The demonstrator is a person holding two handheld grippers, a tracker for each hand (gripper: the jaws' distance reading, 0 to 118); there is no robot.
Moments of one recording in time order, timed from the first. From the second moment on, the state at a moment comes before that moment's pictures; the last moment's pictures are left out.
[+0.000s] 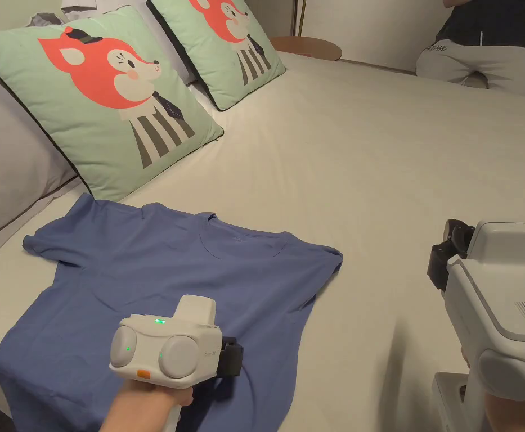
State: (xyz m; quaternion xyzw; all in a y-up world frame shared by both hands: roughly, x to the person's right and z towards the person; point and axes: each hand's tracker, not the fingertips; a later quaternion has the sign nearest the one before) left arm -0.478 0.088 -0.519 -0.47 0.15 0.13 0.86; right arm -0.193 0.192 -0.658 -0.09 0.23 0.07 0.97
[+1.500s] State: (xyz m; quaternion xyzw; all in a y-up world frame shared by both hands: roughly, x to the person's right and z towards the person) left arm -0.172 0.153 -0.581 -0.36 -0.13 0.08 0.92; right arm 0.115 0.248 -0.568 -0.01 -0.01 0.01 1.00
